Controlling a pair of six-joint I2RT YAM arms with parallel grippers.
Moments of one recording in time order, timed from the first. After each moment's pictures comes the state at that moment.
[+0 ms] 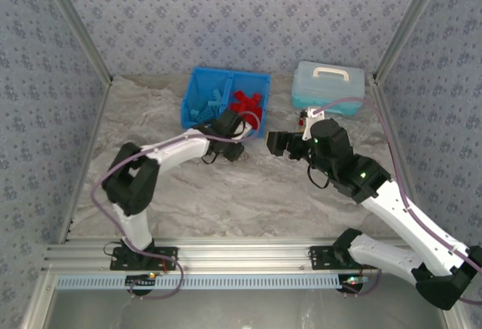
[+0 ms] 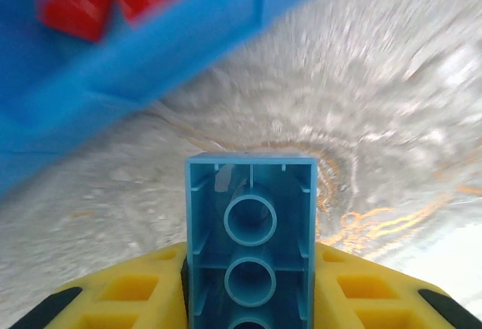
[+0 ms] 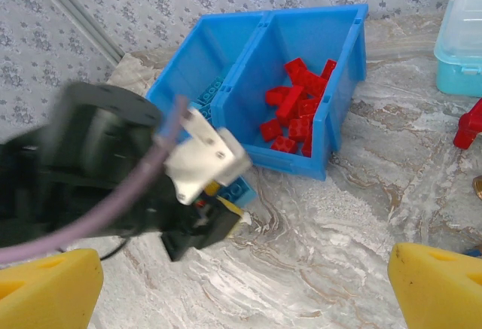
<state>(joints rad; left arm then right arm) -0.71 1.78 1.29 -0.50 -0.08 0.03 0.71 0.94 1.06 -0.58 0.17 0.50</state>
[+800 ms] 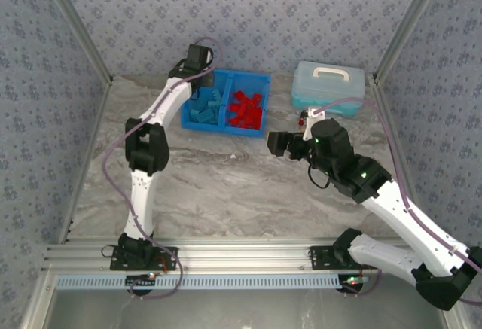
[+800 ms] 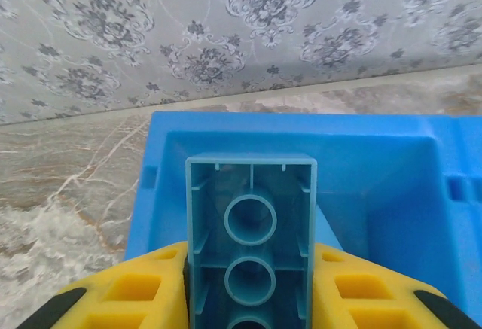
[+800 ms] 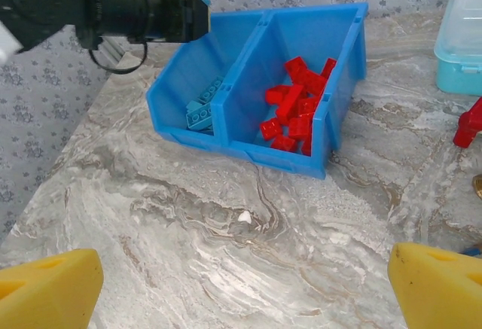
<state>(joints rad) -0.34 2.36 2.26 -0.61 -0.22 -0.12 0.71 0.94 1.06 -0.58 0.16 0.50</state>
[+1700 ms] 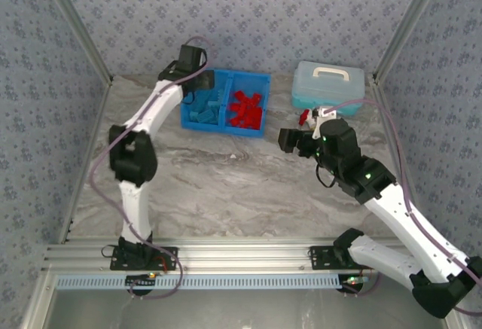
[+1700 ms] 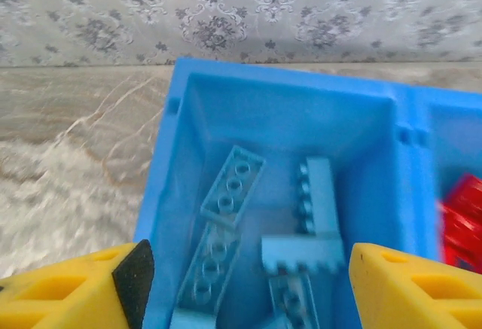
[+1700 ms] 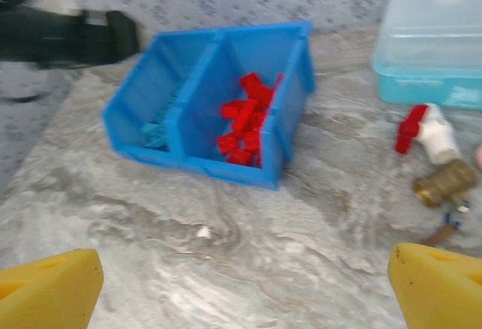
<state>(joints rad) -0.35 2.02 1.90 -0.58 -0.18 -0.25 0.59 0.91 1.01 -0.58 0.20 0.46</state>
